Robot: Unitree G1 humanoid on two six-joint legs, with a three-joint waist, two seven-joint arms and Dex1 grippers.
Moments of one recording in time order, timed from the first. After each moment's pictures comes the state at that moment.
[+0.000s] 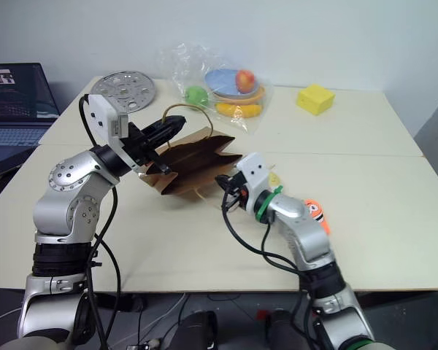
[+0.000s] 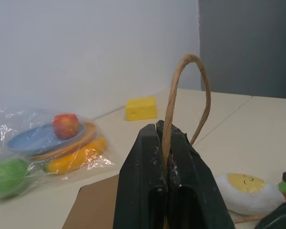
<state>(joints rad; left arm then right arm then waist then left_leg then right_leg) -0.62 0.53 0.12 -0.01 -0.44 0.30 -0.76 -0.50 -0.14 0.18 -0.25 0.28 0.62 0.53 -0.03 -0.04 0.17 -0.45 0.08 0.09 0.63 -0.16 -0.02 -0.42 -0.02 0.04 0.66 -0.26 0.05</state>
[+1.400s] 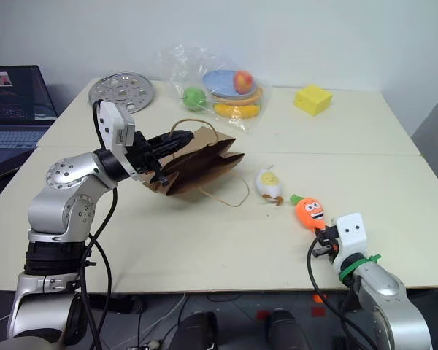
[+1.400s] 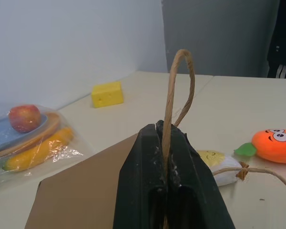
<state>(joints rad) -0.61 0.59 0.10 0.00 -0.46 0.34 -0.88 0.14 -0.38 -0.14 -0.60 0.29 0.72 0.32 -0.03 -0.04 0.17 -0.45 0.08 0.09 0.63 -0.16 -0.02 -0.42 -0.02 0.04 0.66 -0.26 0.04</state>
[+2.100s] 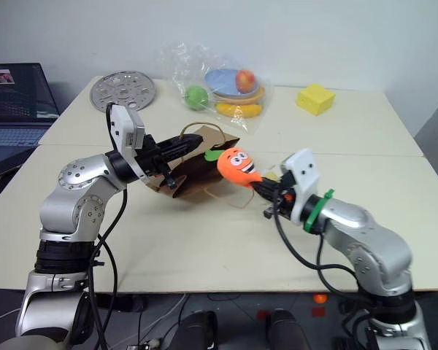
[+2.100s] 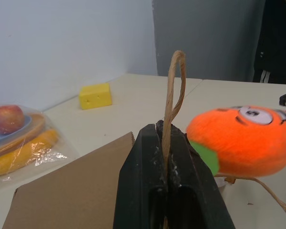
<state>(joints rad) -0.62 0.54 0.08 0.01 -0.46 0.34 -0.91 -0.43 -0.38 0.08 -0.54 0.58 0.91 0.37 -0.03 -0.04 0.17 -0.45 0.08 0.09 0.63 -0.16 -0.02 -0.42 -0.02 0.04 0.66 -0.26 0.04</state>
